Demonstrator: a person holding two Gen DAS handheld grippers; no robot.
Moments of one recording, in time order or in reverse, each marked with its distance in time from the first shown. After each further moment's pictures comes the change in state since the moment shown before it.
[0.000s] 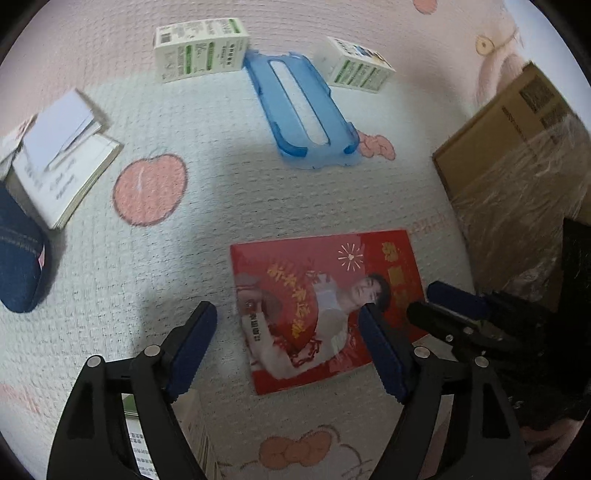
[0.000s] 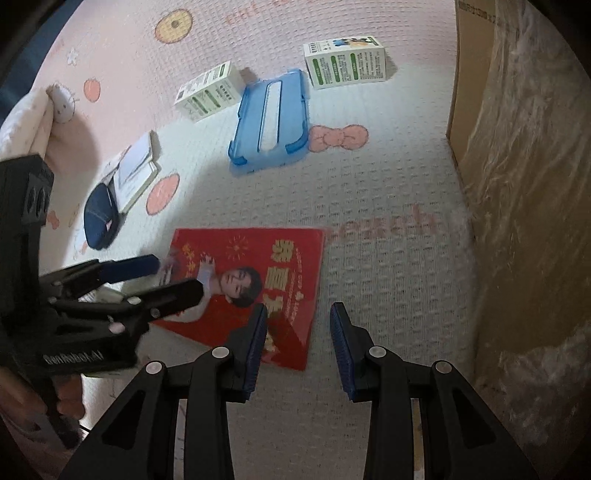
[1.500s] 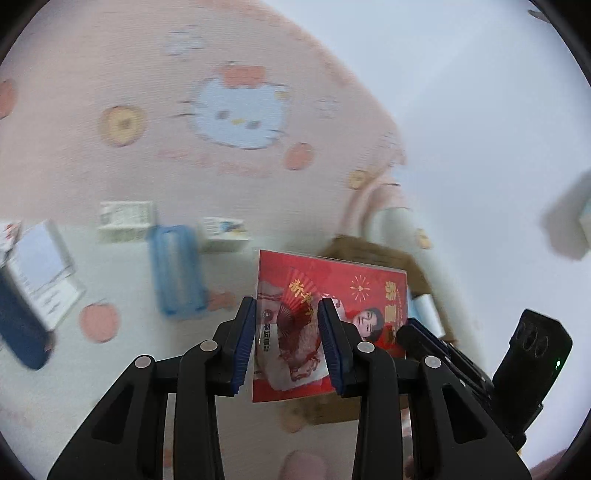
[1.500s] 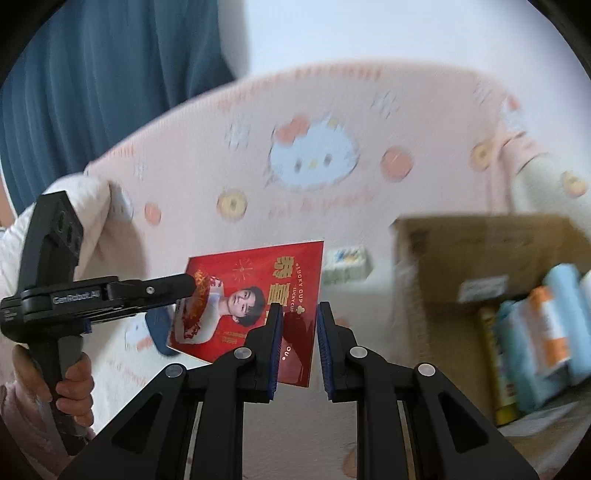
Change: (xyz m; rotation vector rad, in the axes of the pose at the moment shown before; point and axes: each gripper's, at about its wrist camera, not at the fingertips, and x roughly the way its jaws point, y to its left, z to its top) left arm -0.176 -0.071 0.038 0.007 -0.406 -0.405; right arm -0.223 0.027 0.008 -0.043 -0.586 -0.050
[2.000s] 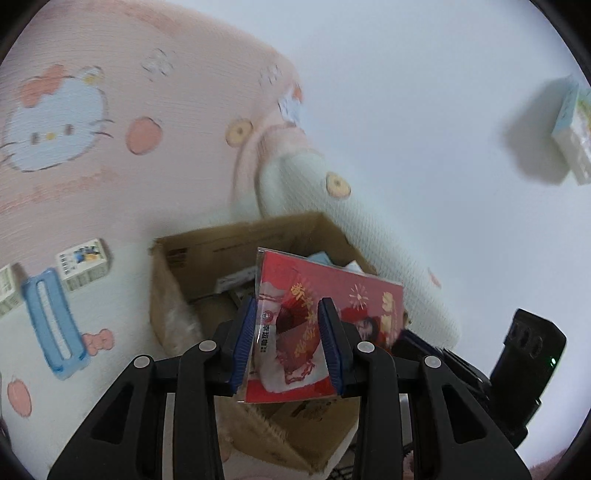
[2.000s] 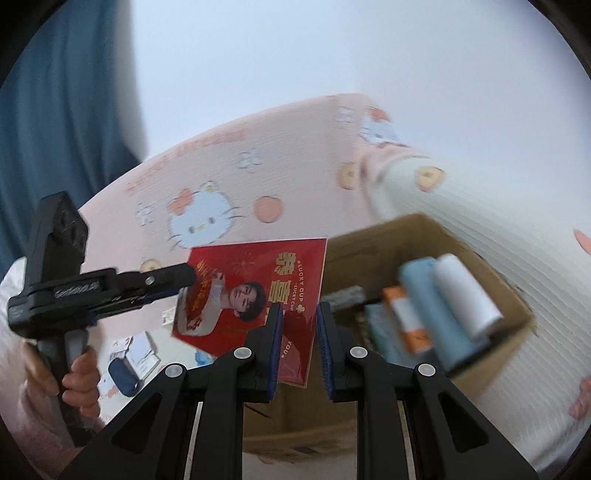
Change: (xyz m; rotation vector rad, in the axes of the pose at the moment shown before) left arm 0.117 -0.147 0.017 0.269 0.214 -0.160; right arm -0.099 -0.121 -0.001 0.242 -0.072 -0.211
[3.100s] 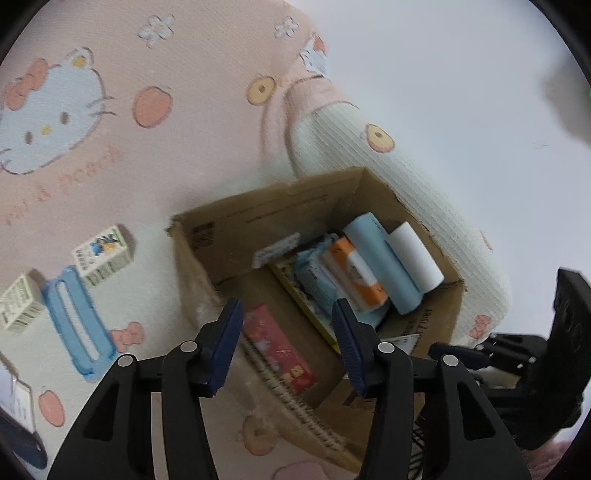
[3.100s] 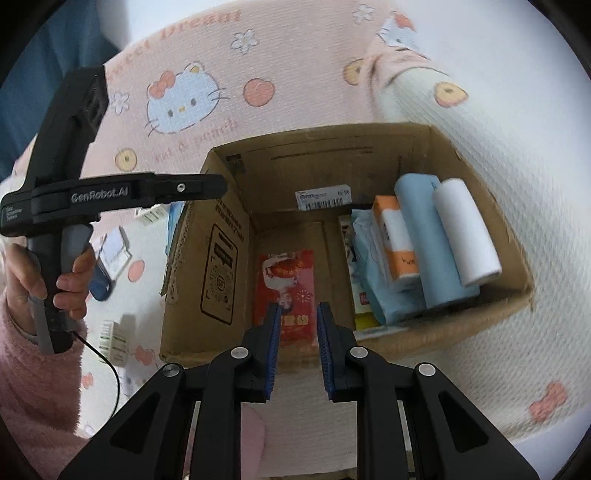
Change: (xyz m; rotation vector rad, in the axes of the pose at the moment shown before) left arm 0.029 0.017 -0.004 0.051 0.128 0.176; right arm 0.046 0.008 0.000 -0.188 0.443 -0.066
